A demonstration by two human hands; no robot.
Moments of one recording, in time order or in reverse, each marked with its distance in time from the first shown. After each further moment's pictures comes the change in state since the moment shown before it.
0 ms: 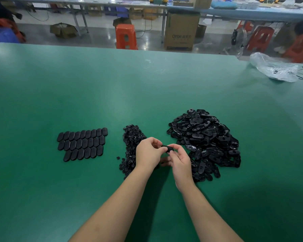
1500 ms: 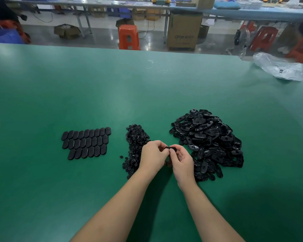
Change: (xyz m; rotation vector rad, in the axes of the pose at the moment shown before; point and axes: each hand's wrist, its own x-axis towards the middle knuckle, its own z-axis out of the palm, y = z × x) left_hand -0.003 -0.007 0.003 0.131 -0.073 0.117; right_hand 0.003 0.008 -0.001 -0.153 0.084 -0.085
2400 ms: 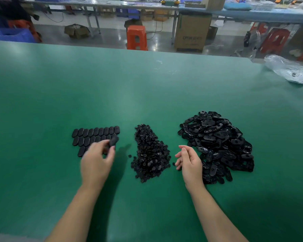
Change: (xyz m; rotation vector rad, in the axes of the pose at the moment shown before) left_hand -0.028 -0.115 -0.133 0.370 0.606 0.174; right_hand -0.006 -0.007 0.001 -0.073 -0.013 -0.005
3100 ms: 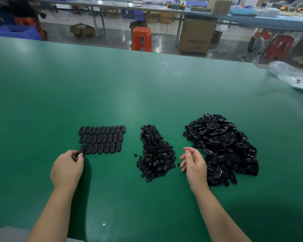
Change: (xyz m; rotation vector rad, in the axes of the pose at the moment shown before) left_hand 0.013 -0.101 -0.034 0.259 -0.067 -0.508; right_hand -0.002 -0.001 0.002 -0.056 0.003 0.000
